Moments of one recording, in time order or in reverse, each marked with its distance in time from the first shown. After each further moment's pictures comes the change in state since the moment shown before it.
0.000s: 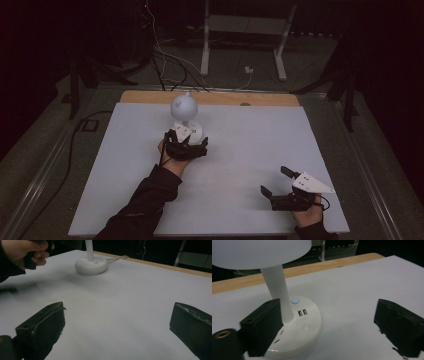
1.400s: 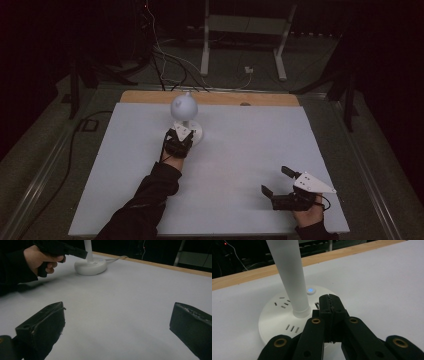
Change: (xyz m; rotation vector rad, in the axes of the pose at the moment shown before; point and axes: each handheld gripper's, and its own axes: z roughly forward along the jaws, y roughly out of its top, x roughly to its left) left arm 0.019 -0.020 0.031 0.029 0.053 0.053; right arm -0.002 0.000 -0.001 -0.003 -0.001 0.009
